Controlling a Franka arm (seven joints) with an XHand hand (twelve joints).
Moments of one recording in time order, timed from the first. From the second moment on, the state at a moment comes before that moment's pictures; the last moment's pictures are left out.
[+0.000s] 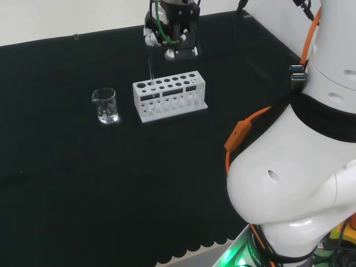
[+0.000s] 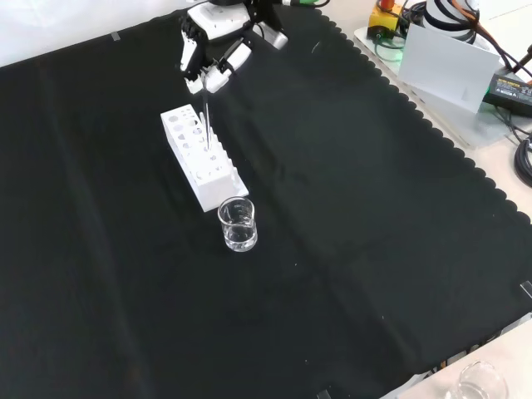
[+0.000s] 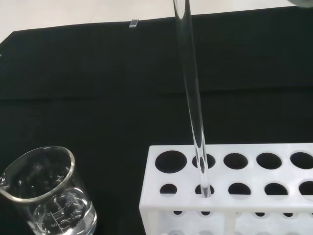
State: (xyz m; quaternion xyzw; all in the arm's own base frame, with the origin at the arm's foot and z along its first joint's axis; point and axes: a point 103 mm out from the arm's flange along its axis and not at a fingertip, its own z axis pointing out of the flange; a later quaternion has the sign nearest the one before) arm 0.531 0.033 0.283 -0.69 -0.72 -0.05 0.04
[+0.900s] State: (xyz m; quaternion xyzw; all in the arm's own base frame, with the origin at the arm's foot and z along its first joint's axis) arm 0.487 0.037 0.372 -0.69 -0.72 -0.05 0.02
